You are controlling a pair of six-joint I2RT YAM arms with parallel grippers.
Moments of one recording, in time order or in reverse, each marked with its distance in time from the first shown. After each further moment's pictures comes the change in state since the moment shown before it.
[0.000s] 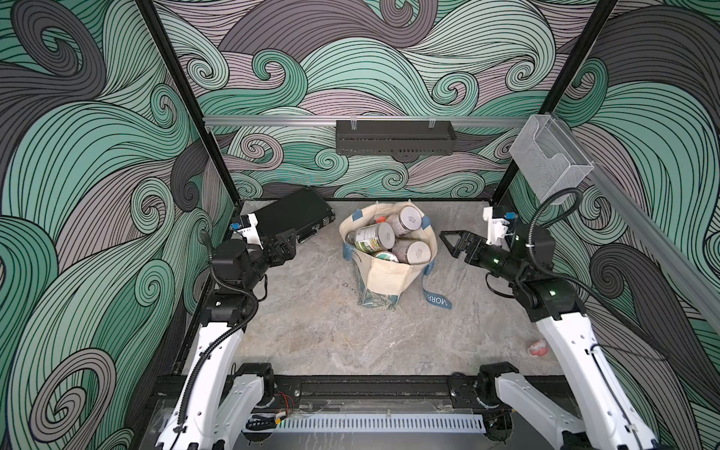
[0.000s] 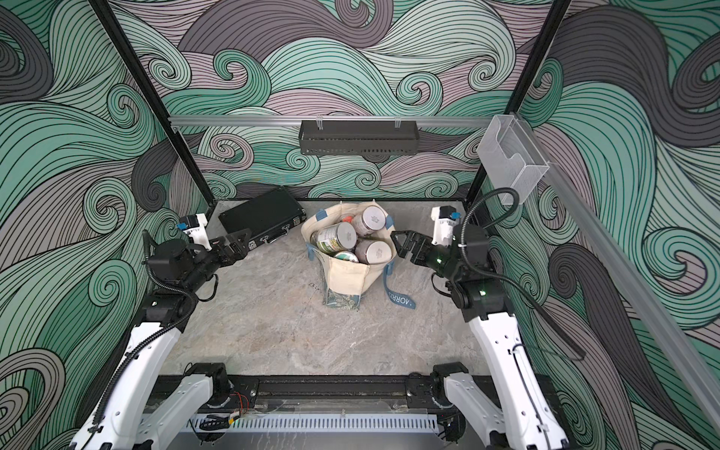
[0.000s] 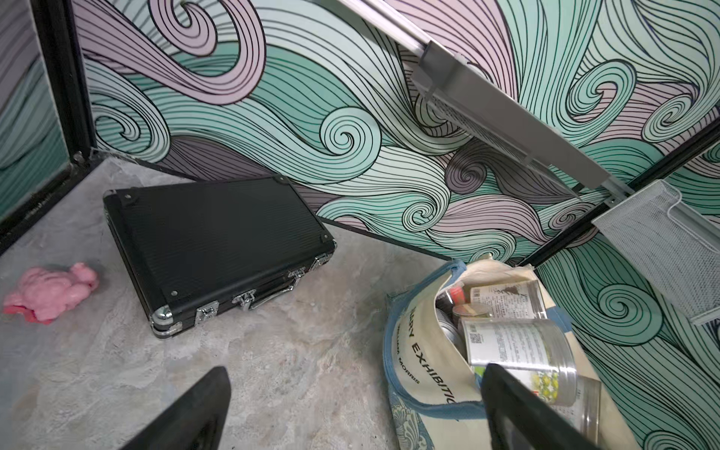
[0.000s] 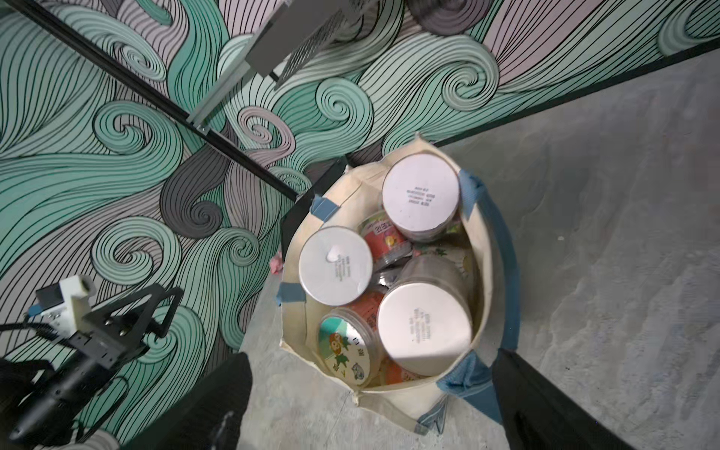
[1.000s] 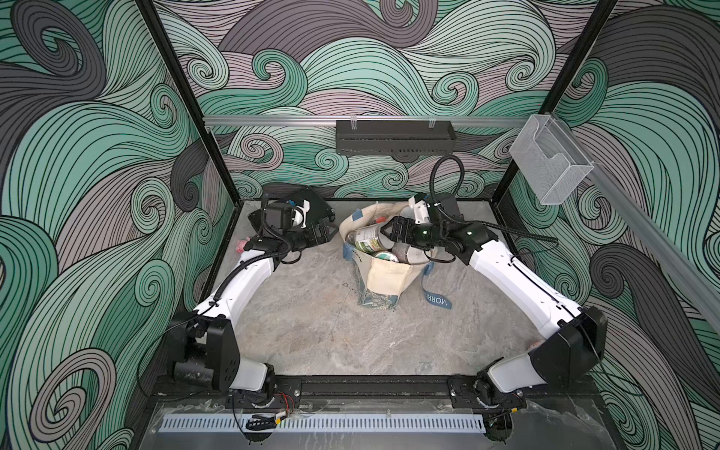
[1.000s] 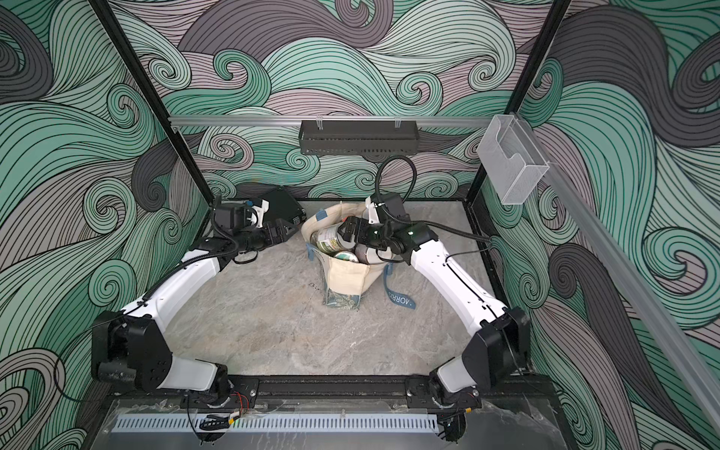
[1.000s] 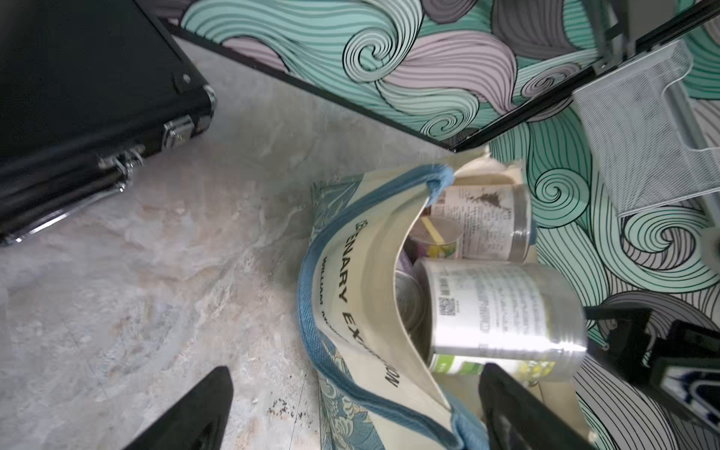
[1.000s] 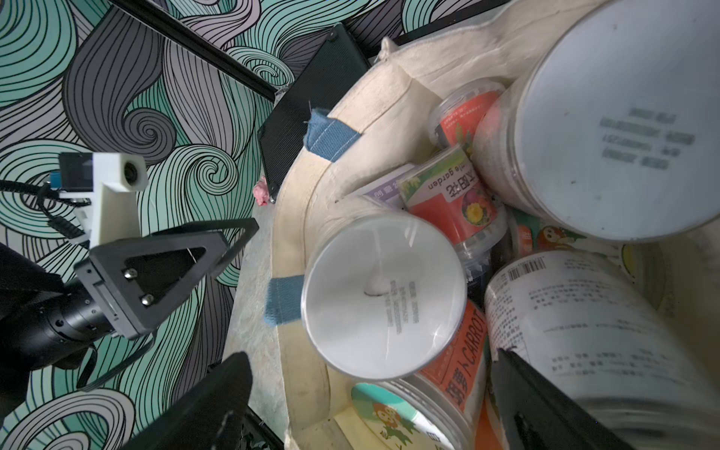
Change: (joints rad) left arm -0.187 0.585 0.314 -0.109 0.249 -0.033; right arm 0.316 0.535 0.307 -0.042 0.172 0.096
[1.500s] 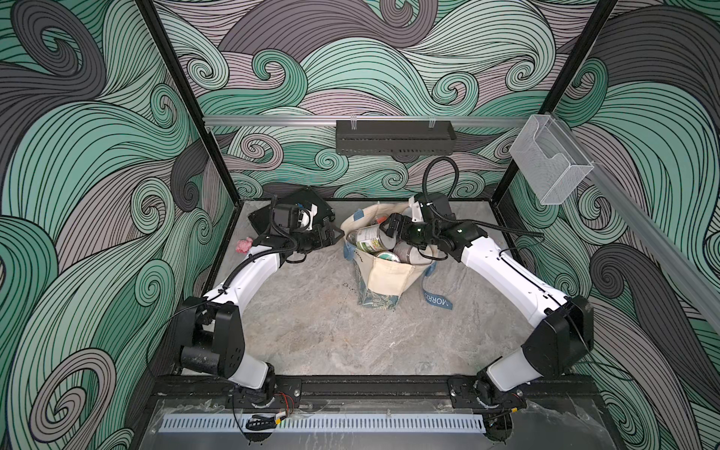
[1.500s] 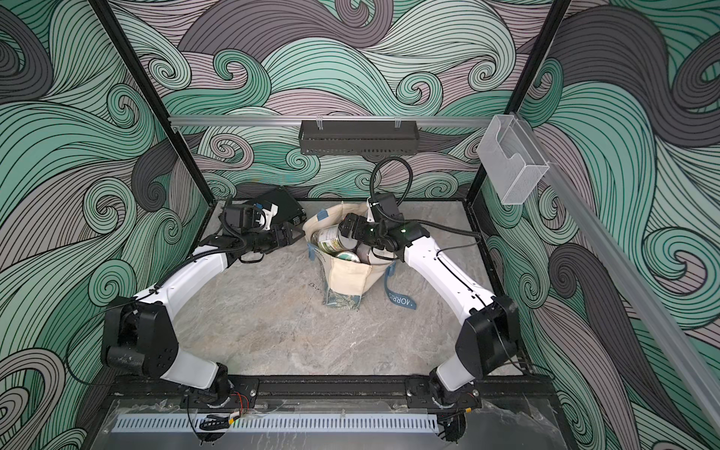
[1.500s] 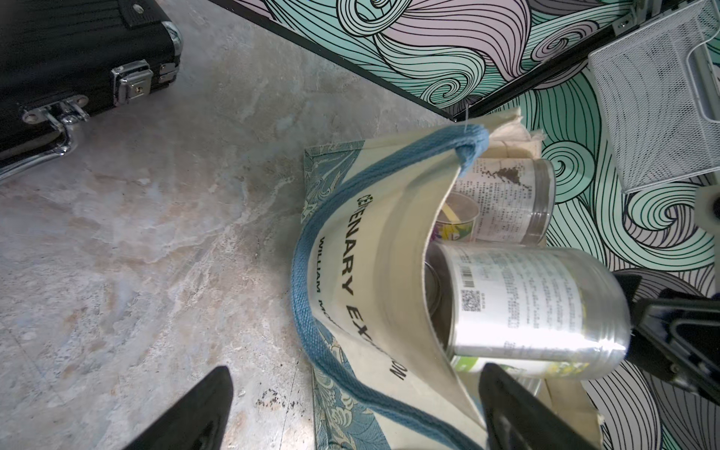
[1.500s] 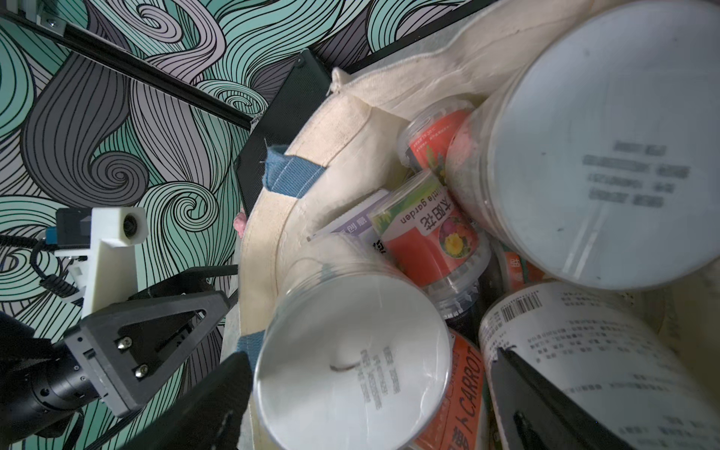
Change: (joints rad) left arm -0.012 0.063 0.015 -0.006 0.047 0.005; right arm 0.005 0.059 0.000 0.060 0.079 0.090
